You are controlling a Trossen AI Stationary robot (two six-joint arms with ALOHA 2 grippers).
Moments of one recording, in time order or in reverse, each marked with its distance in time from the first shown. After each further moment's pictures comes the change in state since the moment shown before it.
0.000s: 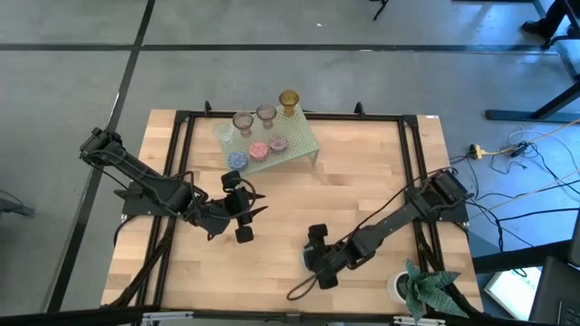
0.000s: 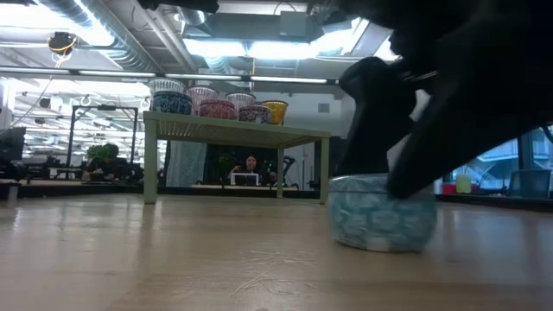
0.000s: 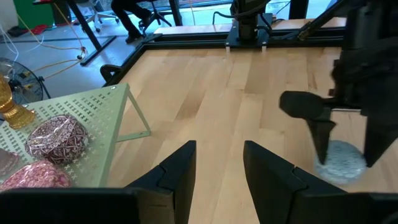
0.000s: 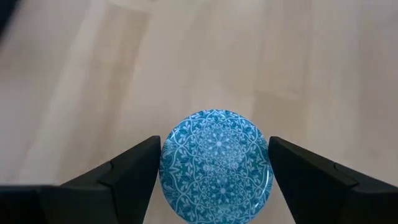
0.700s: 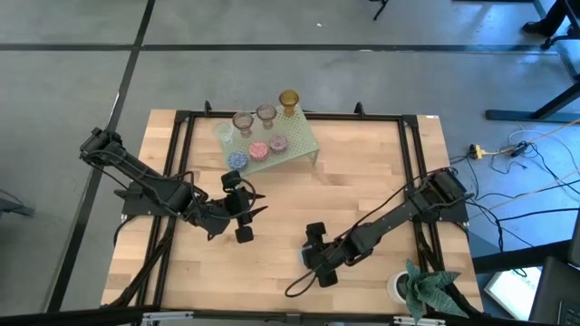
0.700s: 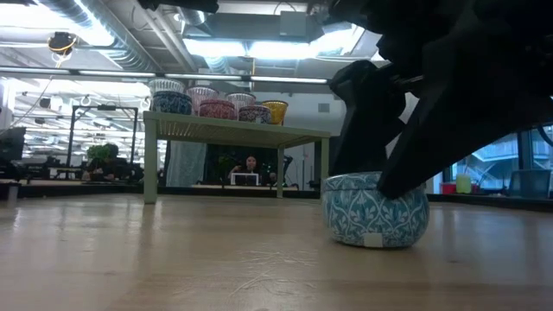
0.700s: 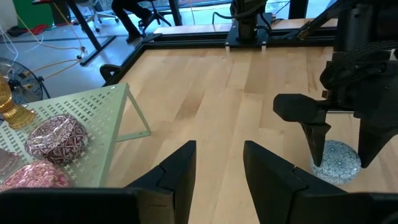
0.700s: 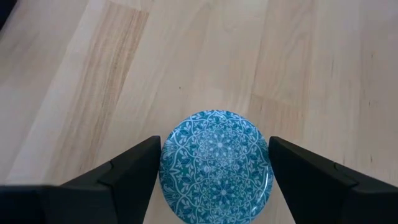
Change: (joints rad) left arm 0.000 0.000 0.000 -0.001 0.002 0.000; right arm -0.032 -0.004 0.000 0.004 -0.040 -0.052
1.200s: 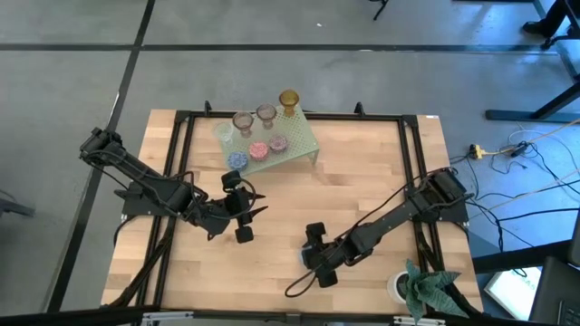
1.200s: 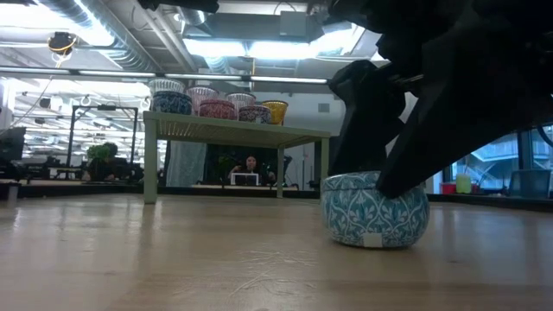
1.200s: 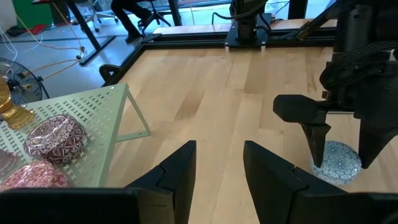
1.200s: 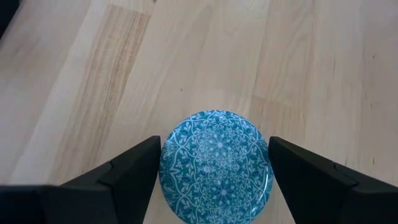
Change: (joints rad) left arm 0.000 0.000 0.000 0.001 0.002 0.000; right arm 0.000 0.000 0.000 0.009 -0.003 0.001
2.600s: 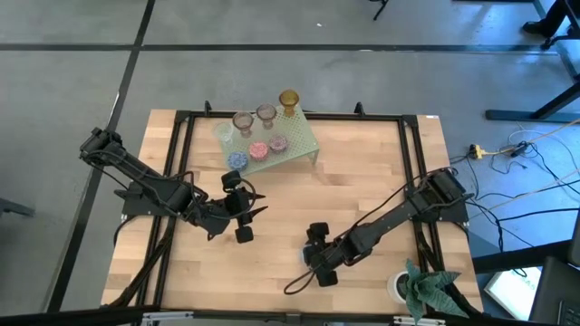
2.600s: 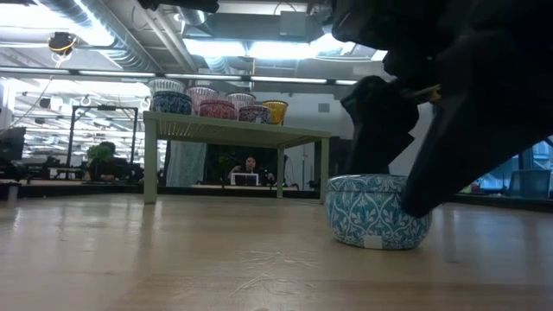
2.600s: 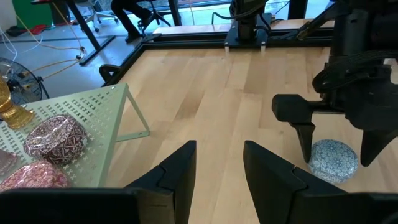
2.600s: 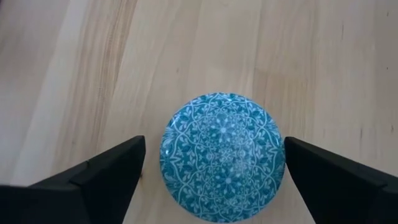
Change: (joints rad) left arm 0.000 0.000 0.000 0.000 0.000 0.000; right arm -0.003 0.006 0.000 -0.045 -0.018 0.109
